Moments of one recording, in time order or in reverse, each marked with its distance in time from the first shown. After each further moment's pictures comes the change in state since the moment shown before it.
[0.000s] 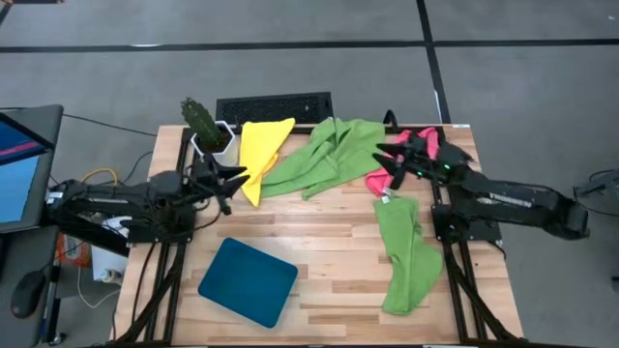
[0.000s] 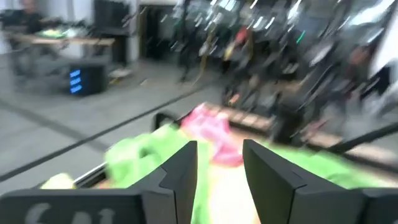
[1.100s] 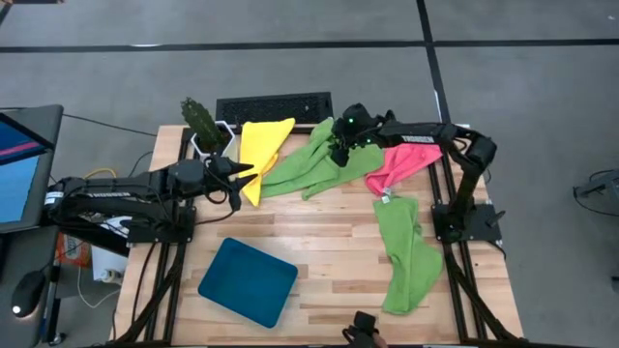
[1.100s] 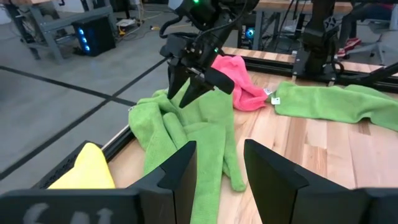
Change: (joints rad) left arm 0.093 0.142 0.196 -0.301 0.102 0.058; right arm -0.159 1.055 0.740 -0.438 -0.061 -0.438
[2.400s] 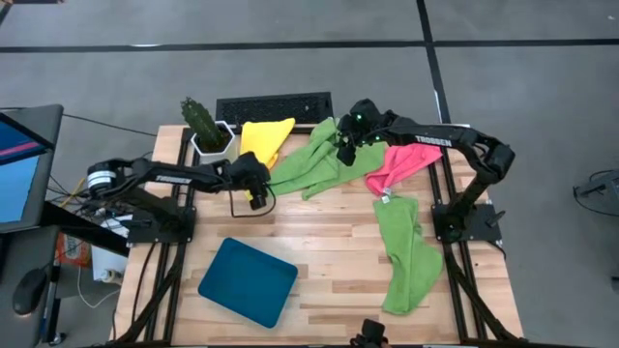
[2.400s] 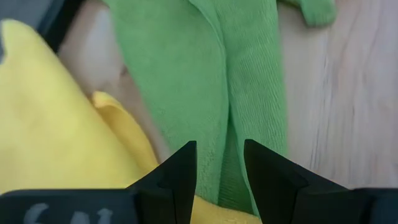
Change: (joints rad) left arm 0.273 0.698 -0.028 0.156 0.196 0.315; right arm 0.018 -0.153 -0.001 -0.146 0.000 0.009
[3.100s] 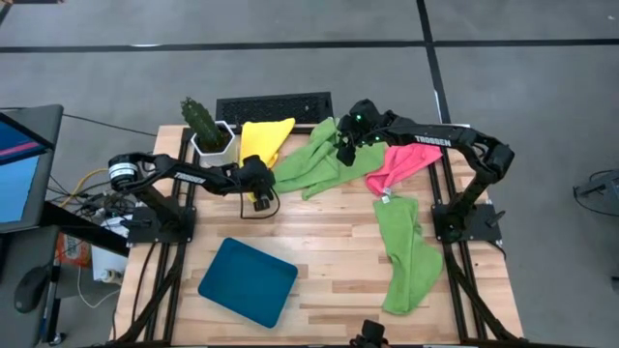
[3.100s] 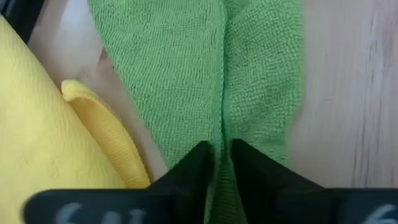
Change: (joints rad) left arm -0.001 0.163 0.001 0.114 -0.053 0.030; right arm 0.004 0.002 0.000 -0.008 0.000 0.018
